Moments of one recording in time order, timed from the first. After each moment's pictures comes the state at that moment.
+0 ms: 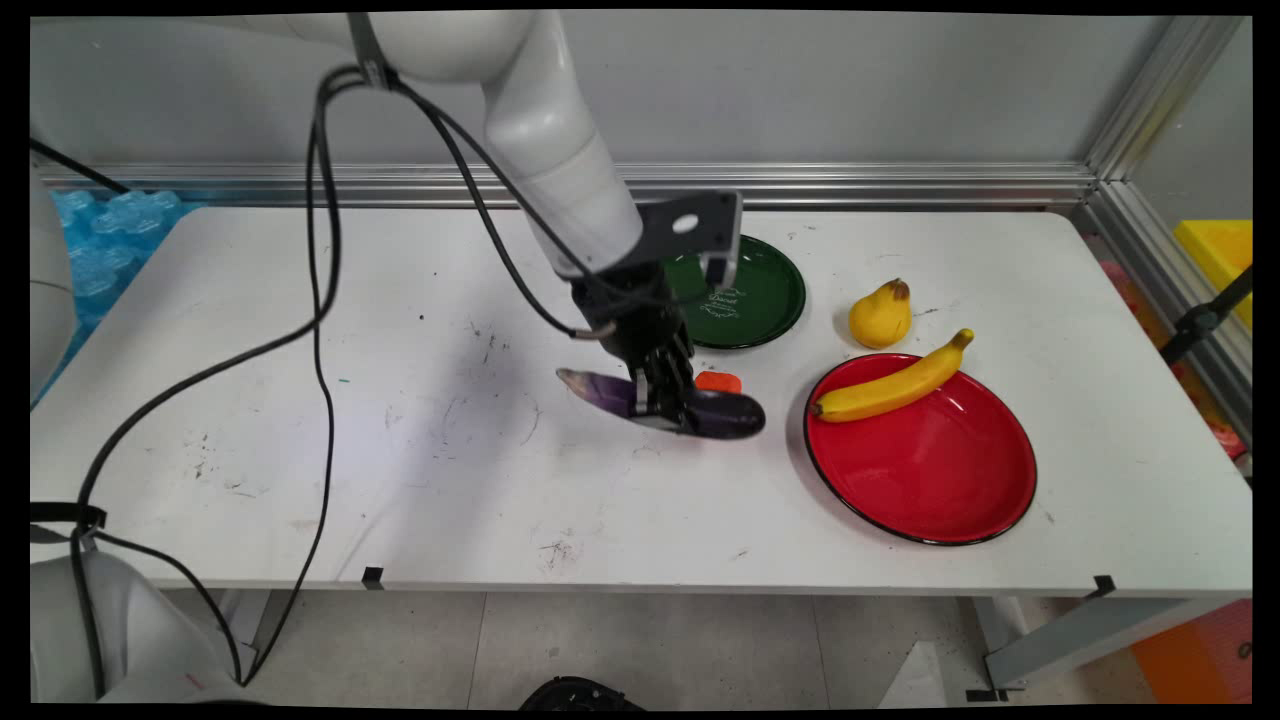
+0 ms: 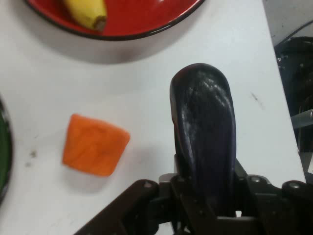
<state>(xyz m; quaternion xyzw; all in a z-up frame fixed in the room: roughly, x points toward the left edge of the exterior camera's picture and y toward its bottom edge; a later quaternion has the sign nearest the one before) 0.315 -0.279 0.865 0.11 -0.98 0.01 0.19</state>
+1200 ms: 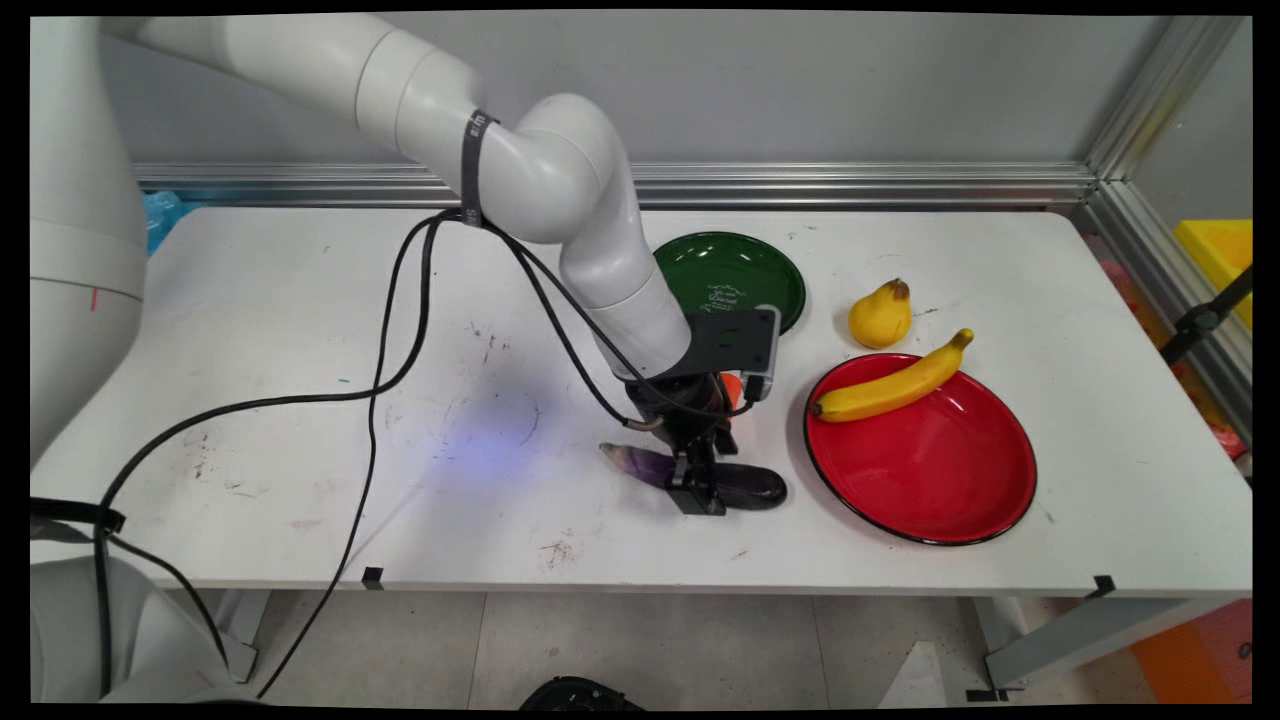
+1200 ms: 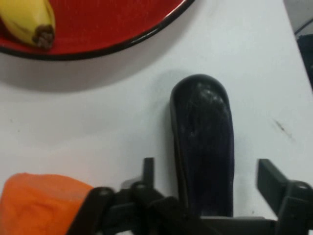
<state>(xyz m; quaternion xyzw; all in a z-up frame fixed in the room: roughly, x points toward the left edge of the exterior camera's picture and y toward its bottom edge) 0.274 -0.280 0.773 0.08 -0.98 0.00 0.20</state>
